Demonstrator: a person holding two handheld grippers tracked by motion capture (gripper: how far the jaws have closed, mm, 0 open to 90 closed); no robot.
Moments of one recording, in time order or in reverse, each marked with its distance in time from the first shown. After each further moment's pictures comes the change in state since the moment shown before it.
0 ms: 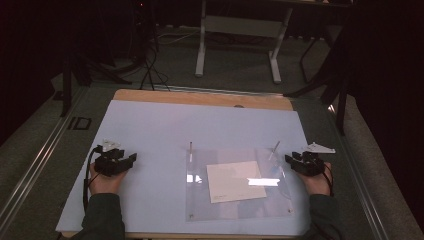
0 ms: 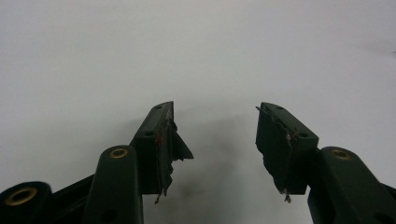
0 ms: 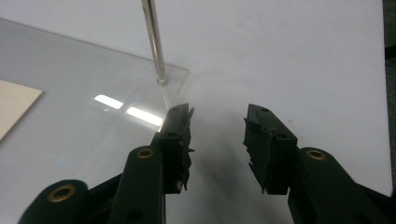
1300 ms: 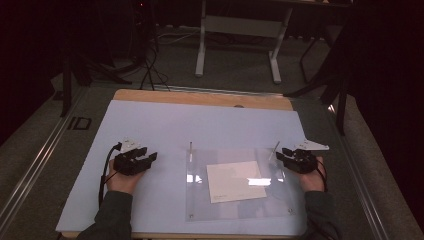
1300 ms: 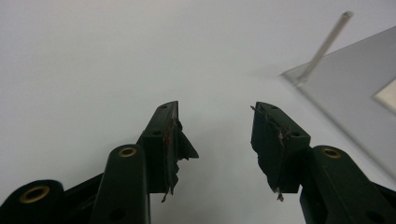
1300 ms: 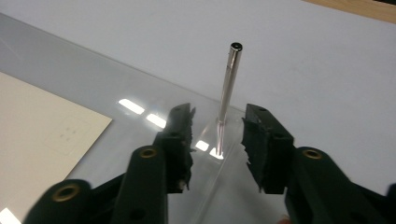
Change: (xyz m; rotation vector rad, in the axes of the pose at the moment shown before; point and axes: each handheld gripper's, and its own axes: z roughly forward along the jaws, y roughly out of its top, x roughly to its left) left arm -0.051 0.018 0.003 -0.069 -0.181 0.098; right arm 0.022 0.019 0.002 -0.054 0.115 -0.080
